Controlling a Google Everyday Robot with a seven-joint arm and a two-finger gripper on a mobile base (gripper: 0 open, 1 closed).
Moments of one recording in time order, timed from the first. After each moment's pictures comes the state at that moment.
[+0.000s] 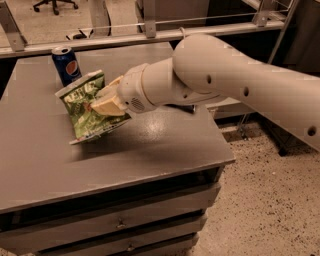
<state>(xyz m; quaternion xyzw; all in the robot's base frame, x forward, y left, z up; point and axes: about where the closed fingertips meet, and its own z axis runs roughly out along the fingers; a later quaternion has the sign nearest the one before) 0.536 0.127 0.905 -0.56 0.65 0.25 0.46</state>
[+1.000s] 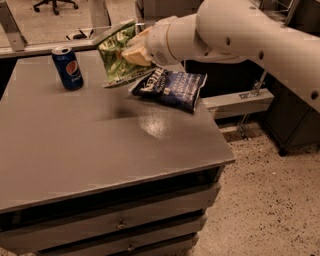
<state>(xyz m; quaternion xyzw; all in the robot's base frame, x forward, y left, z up) 0.655 0.055 0.973 -0.52 0.64 0.12 0.55</state>
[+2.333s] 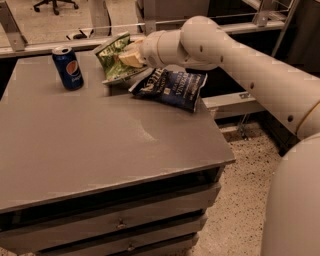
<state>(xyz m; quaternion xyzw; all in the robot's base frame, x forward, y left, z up) 0.757 0.081 0.913 -0.49 0.64 0.18 0.55</state>
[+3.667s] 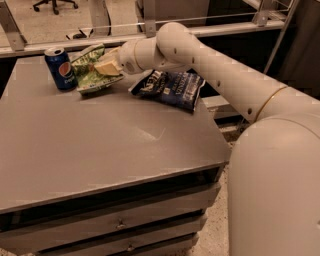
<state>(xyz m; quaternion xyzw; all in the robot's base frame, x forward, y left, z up) 0.753 0.160 0.883 -0.53 0.62 0.27 0.51</state>
